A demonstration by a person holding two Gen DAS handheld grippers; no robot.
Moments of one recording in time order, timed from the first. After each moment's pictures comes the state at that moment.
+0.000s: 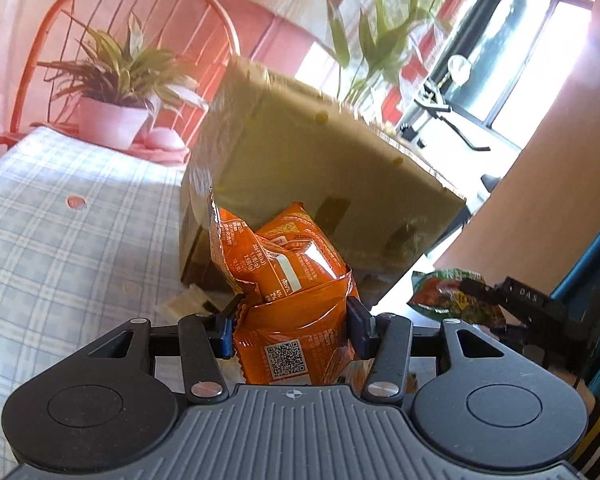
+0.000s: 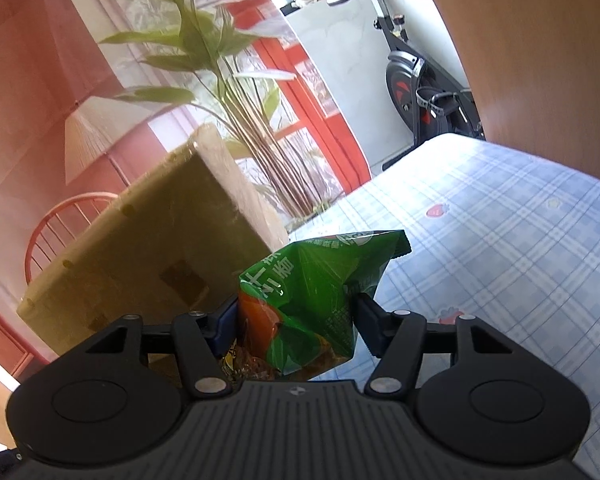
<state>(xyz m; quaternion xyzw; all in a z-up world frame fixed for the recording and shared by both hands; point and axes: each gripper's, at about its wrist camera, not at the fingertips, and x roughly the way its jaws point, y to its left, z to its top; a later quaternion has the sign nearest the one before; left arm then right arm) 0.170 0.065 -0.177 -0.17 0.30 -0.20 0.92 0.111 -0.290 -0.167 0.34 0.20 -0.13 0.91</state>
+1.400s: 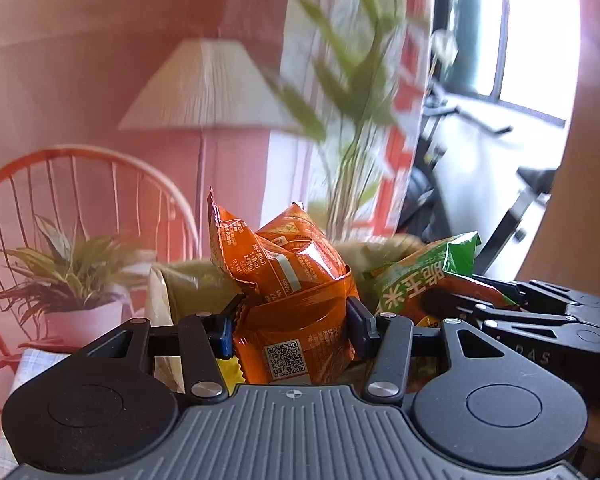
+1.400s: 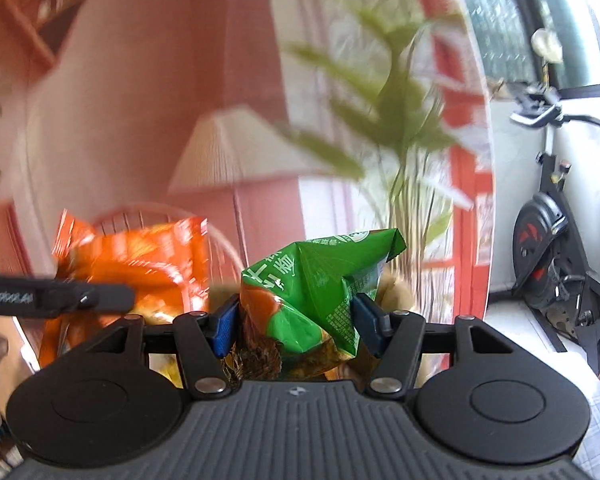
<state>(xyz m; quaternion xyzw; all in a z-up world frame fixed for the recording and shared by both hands) 0.341 -0.030 -0.051 0.01 0.25 -0.16 0.95 0.306 -0.257 -0.053 0.11 0.17 0.00 0.98</state>
